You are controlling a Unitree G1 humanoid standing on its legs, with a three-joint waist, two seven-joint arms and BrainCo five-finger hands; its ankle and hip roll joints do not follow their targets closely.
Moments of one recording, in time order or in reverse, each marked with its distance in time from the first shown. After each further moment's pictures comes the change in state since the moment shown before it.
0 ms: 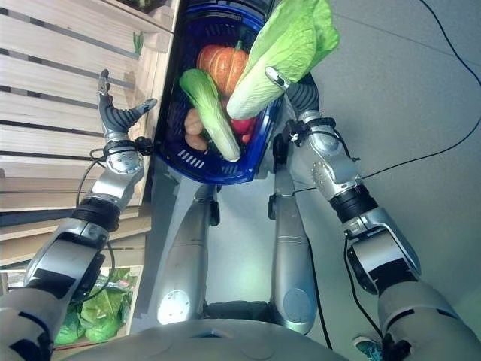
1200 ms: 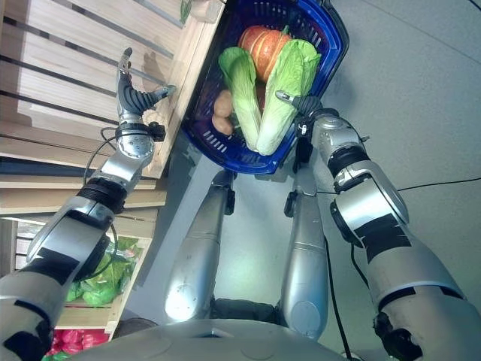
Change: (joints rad) left arm -0.135 -0.026 -0.128 0.079 -0.002 -0.037 -0.036; right arm -0.346 0.077 0.067 0.752 -0.012 0.240 0.200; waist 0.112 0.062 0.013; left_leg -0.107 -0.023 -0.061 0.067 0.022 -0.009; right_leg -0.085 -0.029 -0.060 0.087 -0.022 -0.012
